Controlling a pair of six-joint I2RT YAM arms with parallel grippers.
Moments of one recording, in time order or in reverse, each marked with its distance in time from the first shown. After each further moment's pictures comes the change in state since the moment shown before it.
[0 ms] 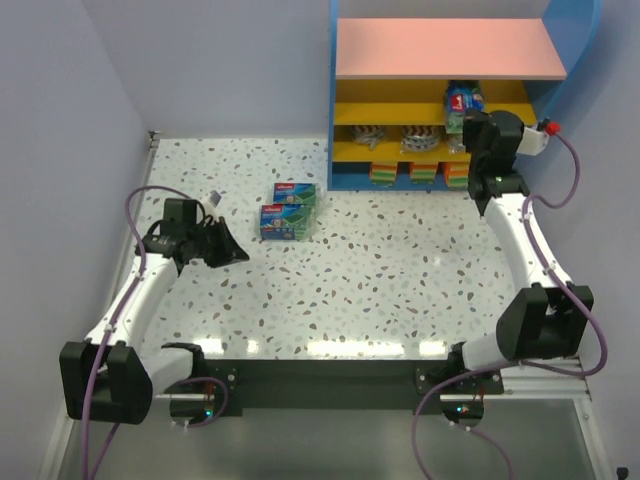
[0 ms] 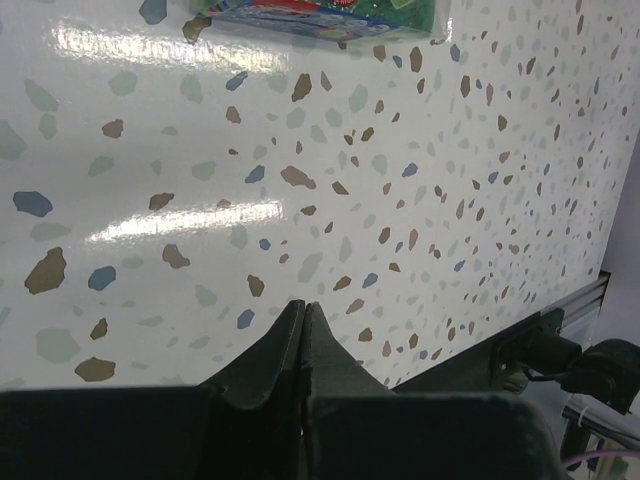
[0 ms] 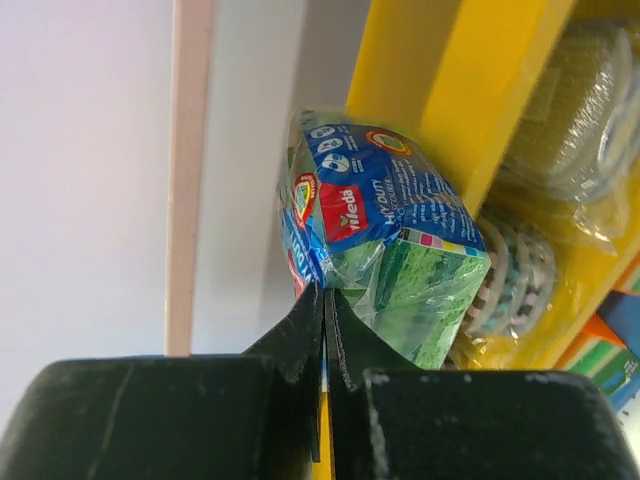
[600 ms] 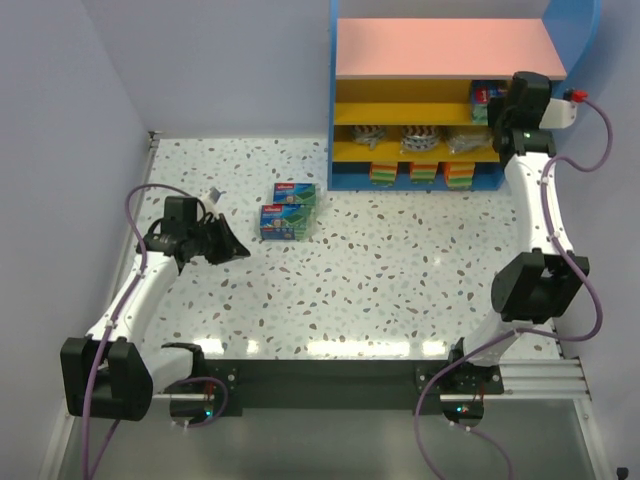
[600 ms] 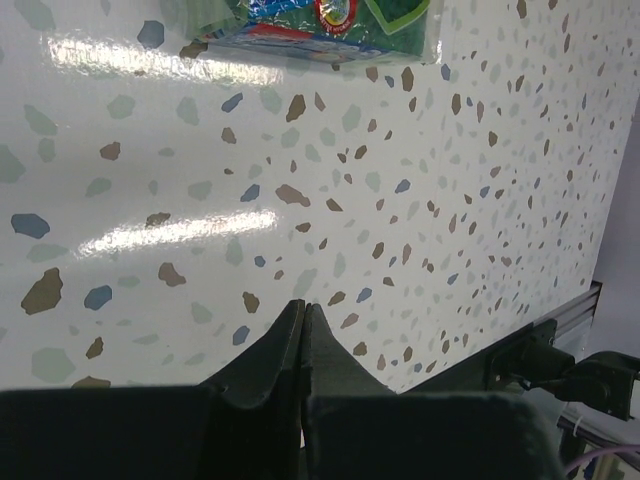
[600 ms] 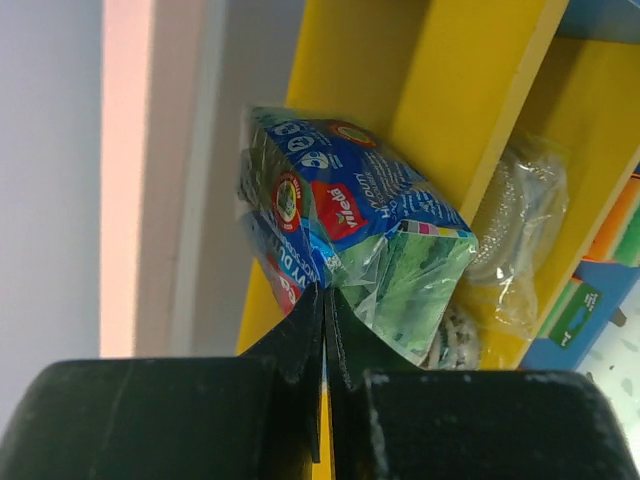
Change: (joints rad) left arm 0.000 0.020 0.004 0.042 0.000 -0.020; right arm -0.125 0.259 0.504 -0.455 -0.016 -0.084
